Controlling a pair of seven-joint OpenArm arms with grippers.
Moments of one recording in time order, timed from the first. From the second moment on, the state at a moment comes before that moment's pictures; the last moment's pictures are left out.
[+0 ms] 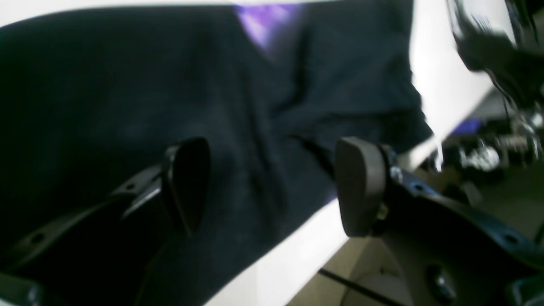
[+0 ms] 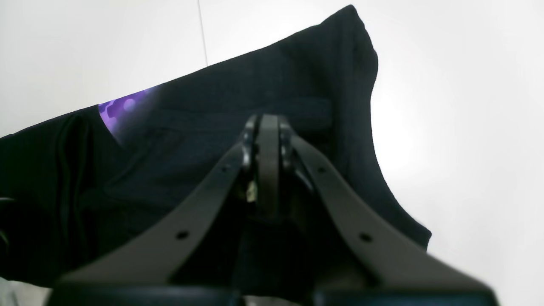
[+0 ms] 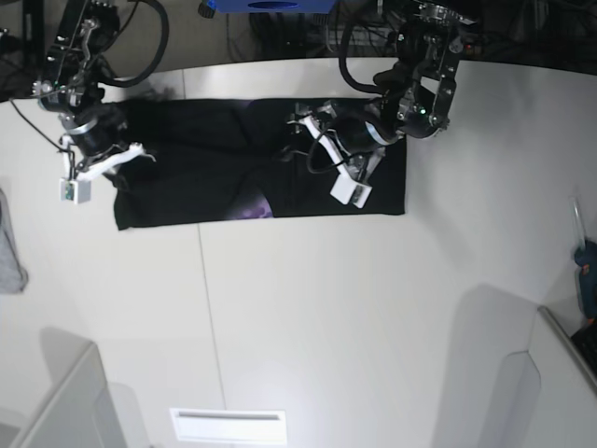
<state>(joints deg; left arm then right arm) 13.2 -8.7 13.7 105.0 -41.5 -7.2 53.5 -19.2 6.2 22.6 108.9 29.3 10.9 -49.2</state>
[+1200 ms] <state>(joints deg) 24.3 -12.8 -21.6 108.3 -22.4 -21.2 53.0 -5.4 18.5 30.6 79.7 51.3 17.1 -70.1</state>
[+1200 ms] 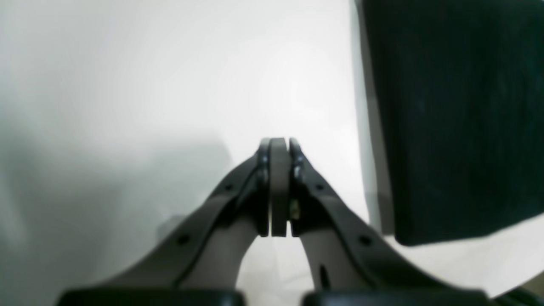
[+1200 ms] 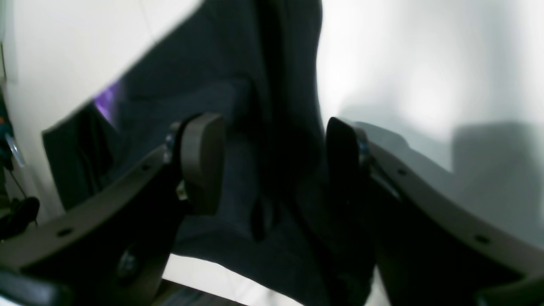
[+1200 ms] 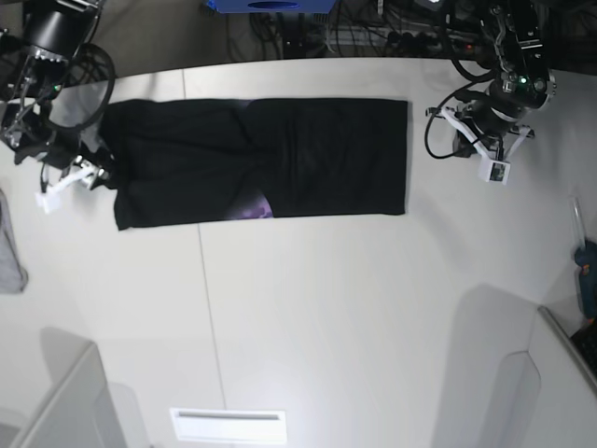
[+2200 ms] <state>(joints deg) 23.7 -12.5 -21.0 100.8 -21.7 -21.4 48.5 -7.0 18.6 21.6 75.9 53.9 24.1 -64.3</state>
